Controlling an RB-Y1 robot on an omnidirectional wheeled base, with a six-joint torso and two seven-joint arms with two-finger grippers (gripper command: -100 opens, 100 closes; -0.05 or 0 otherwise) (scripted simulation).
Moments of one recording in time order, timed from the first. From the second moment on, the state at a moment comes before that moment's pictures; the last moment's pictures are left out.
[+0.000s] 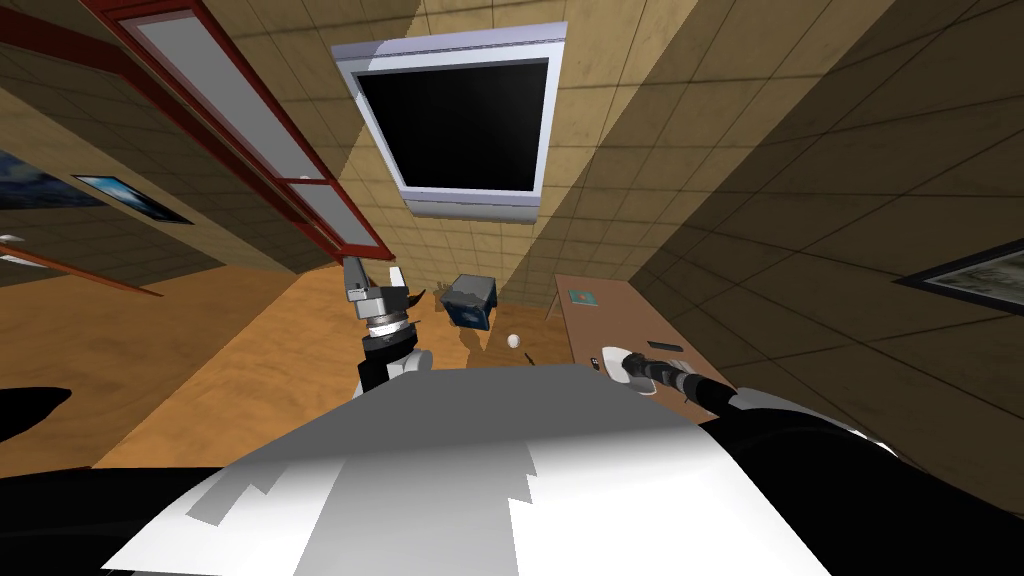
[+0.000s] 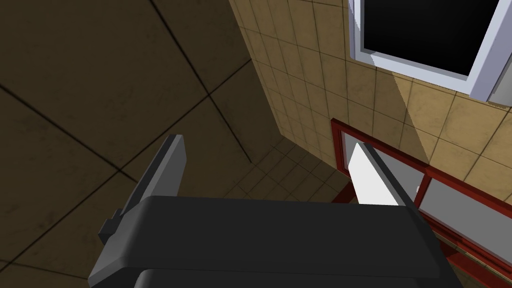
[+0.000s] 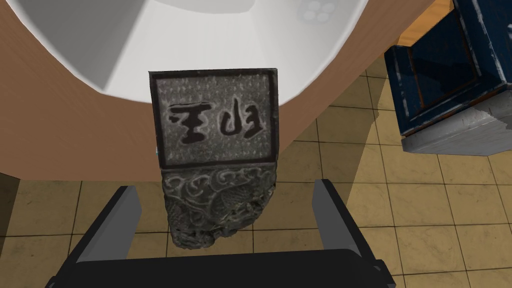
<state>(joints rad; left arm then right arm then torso) 0.47 -0.01 0.04 -2.25 0.09 -0.62 -0.10 0.72 -1.25 0.09 -1.26 0.35 -0.43 0.10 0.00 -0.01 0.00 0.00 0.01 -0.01</state>
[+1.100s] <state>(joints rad) 0.47 -0.01 0.04 -2.25 0.09 -0.62 -0.10 0.78 -1.37 0.04 -1.33 0.31 -0.45 0.04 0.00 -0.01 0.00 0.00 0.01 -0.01</state>
